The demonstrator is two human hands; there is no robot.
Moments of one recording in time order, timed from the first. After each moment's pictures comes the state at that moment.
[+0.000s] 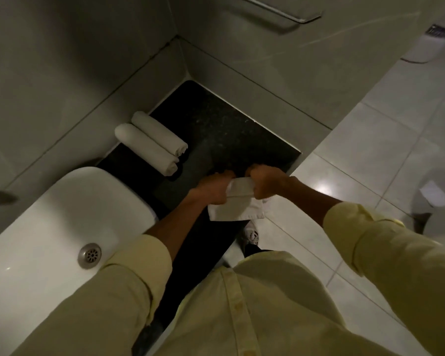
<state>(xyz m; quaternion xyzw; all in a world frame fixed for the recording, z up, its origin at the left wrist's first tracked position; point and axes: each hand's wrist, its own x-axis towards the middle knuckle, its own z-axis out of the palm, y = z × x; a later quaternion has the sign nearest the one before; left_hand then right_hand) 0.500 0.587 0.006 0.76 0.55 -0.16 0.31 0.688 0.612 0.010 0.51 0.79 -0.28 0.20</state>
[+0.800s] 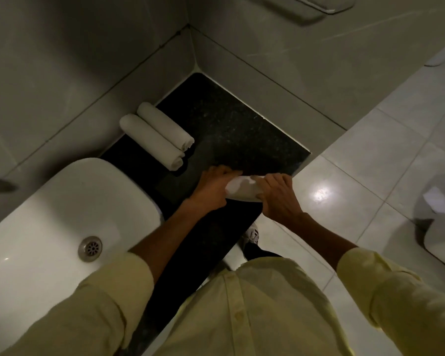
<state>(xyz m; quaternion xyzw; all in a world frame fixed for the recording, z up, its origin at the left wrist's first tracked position) 0.474 0.558 0.013 0.78 0.56 -0.02 0.28 0.702 0.539 -0.023 0.52 0.84 -0.15 -0.05</state>
